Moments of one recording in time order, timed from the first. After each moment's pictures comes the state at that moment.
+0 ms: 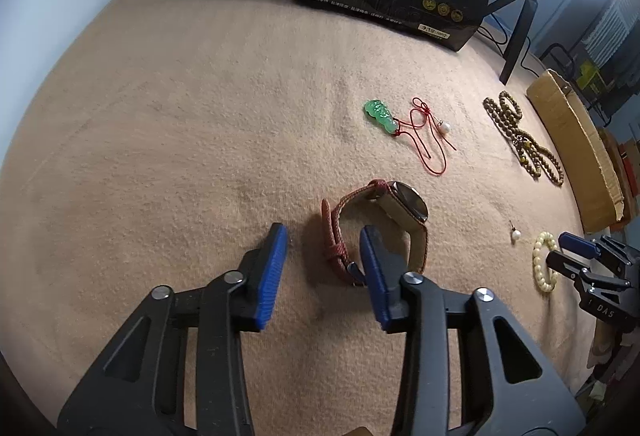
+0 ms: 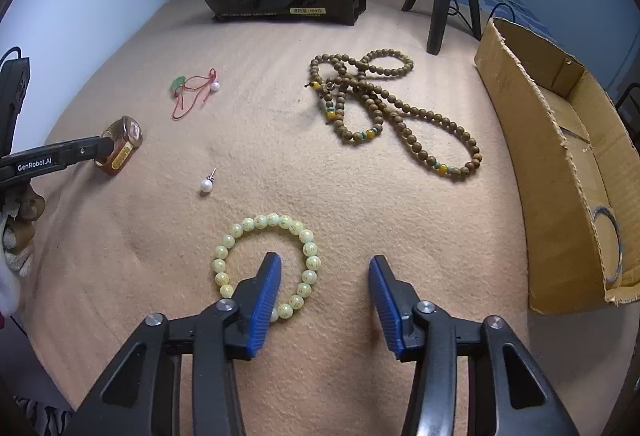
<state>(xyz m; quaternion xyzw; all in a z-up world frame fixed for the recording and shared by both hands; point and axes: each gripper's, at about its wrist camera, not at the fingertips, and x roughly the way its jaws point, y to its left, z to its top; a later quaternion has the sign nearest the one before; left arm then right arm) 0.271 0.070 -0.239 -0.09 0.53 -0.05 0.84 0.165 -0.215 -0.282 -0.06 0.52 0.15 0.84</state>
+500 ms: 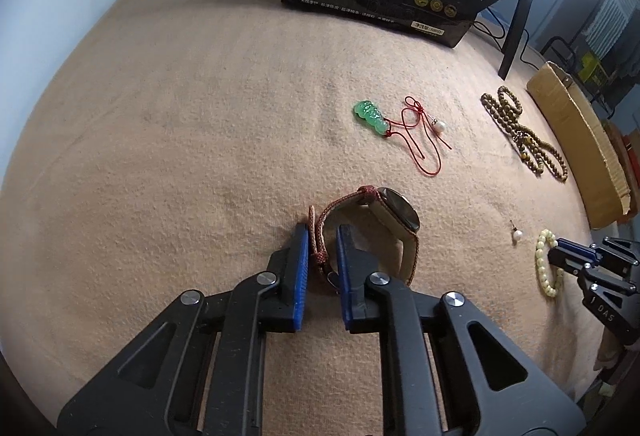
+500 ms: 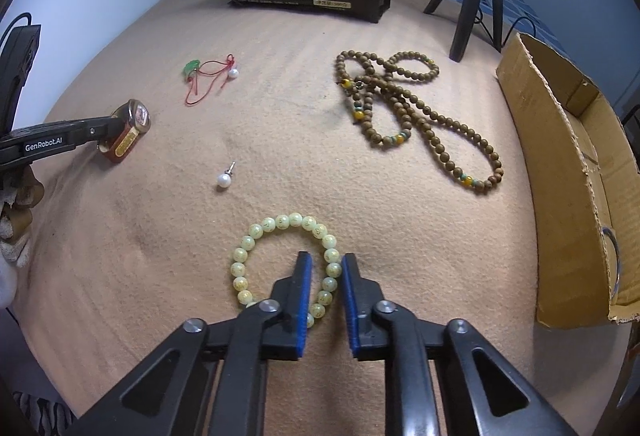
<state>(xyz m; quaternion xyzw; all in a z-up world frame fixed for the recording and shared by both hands) 0.269 0.057 -0.238 -0.07 0.52 -0.05 0.85 0.165 -0.195 -0.284 -0.09 0.53 0.16 0.83</state>
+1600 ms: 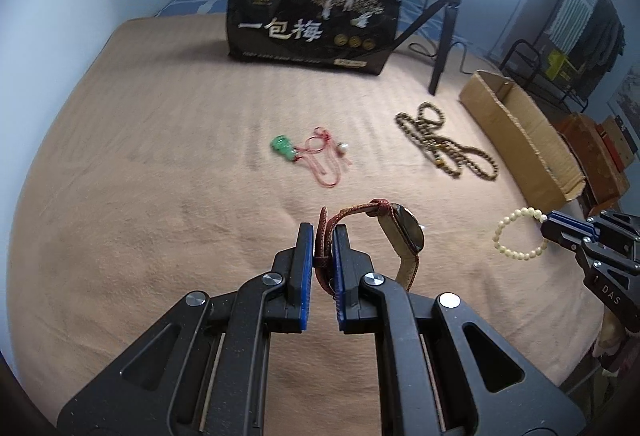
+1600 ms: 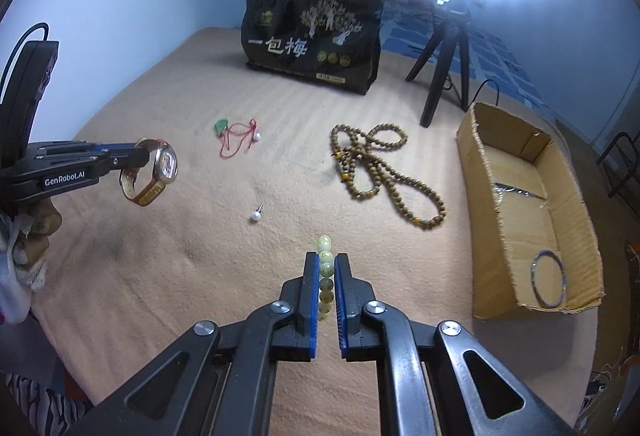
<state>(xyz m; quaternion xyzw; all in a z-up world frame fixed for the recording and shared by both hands) 0.229 0.011 -0.173 -0.06 0.47 -0.10 0.88 0.124 -0.209 -0.210 -0.10 0.45 0.16 0.88</state>
